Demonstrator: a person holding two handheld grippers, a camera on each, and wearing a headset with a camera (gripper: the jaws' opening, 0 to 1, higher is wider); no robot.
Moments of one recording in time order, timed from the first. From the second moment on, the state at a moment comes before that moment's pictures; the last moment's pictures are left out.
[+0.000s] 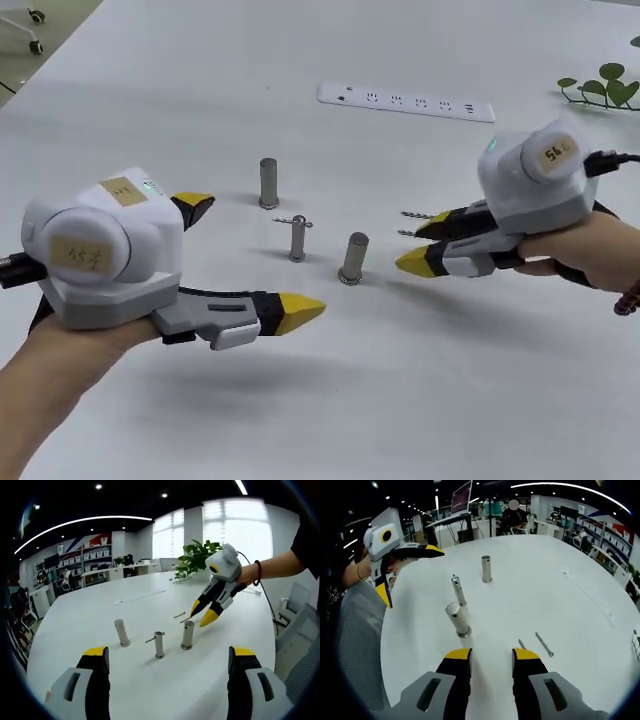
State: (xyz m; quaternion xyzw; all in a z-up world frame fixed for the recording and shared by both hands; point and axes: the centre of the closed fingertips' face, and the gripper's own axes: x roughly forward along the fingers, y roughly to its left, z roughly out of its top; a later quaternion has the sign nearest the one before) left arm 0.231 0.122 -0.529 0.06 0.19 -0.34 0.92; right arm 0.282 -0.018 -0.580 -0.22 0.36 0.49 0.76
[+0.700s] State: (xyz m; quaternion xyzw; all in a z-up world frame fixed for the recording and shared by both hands) left arm 0.232 0.122 -0.526 0.07 0.18 -0.34 0.92; right arm 0.312 -0.038 -0.603 -0.31 0.40 0.48 0.72
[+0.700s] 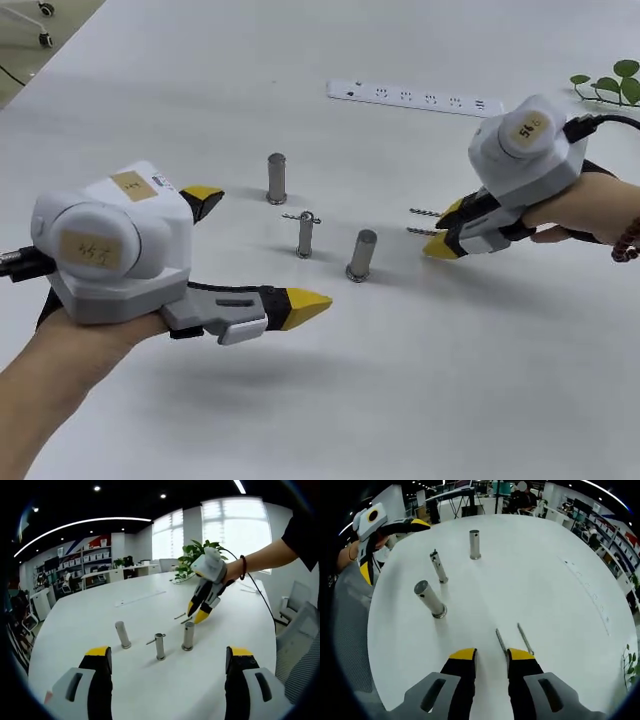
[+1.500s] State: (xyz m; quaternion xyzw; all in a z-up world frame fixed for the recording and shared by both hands) left arm 0.234 0.127 -0.526 0.06 0.19 -0.33 0.92; right arm 0.327 -0.048 -0.613 -0.32 0.45 0.46 0.69
